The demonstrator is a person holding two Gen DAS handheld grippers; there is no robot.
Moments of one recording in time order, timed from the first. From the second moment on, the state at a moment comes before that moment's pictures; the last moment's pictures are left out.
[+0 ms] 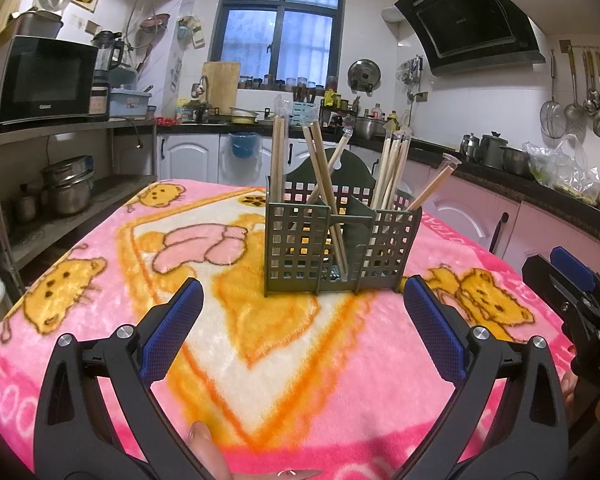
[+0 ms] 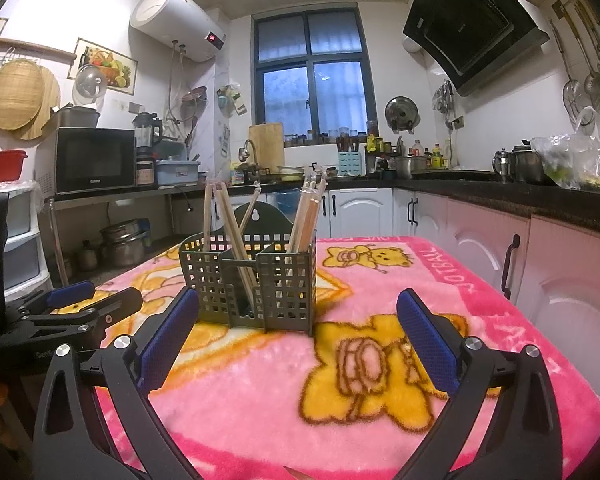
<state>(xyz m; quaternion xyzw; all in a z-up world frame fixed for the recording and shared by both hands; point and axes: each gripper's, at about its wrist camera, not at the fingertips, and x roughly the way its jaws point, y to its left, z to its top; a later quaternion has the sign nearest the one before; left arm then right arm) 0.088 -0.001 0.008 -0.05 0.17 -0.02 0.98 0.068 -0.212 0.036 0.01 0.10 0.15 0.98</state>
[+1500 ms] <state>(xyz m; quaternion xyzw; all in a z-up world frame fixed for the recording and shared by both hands) 0.119 0.034 0.015 -0.07 0.26 0.00 0.96 0.110 -0.238 0.034 0.01 0.20 0.10 0.98</state>
